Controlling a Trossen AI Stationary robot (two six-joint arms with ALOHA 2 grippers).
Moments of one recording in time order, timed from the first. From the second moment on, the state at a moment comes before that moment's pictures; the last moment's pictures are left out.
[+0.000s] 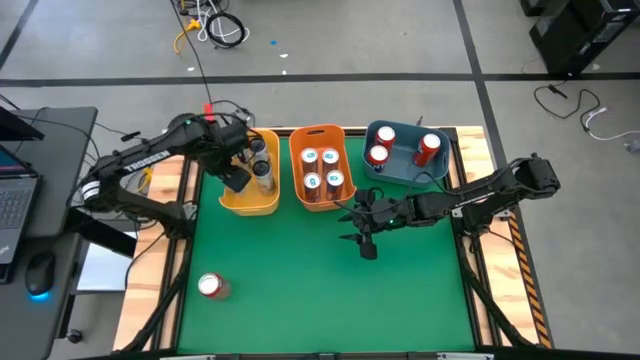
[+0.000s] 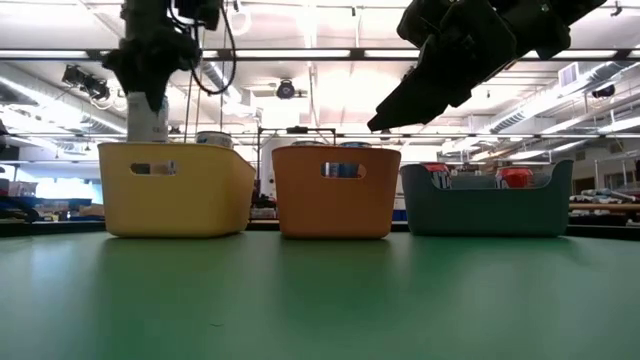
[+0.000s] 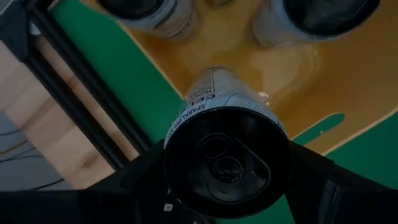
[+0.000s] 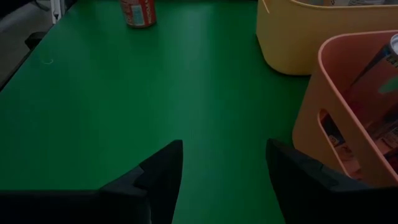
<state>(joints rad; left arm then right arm) 0.47 1.27 1.32 -1.52 -0.14 -0.48 0.13 1.42 0.73 0.13 0.08 0.08</state>
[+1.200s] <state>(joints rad) 0.47 1.39 1.18 -1.31 -0.13 -0.37 0.13 1.42 0.73 0.12 0.08 0.09</state>
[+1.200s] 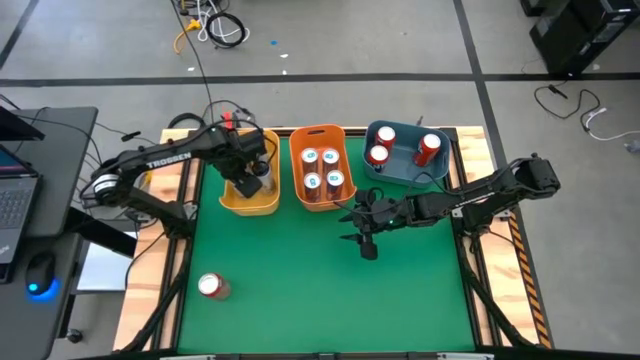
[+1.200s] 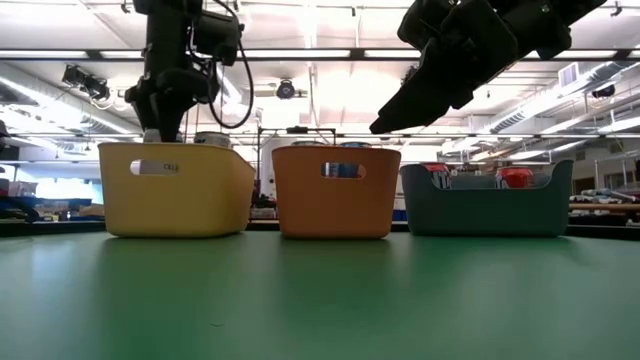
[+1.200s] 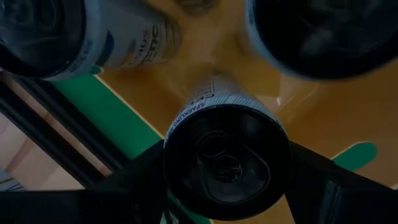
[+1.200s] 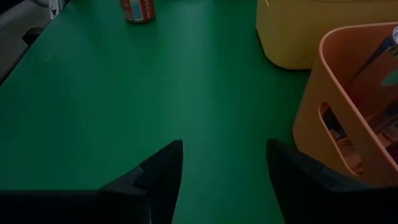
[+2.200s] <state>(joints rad) 0.41 1.39 1.24 -1.49 -0.23 -0.35 0.13 1.42 0.86 -0.03 0.09 0.03</state>
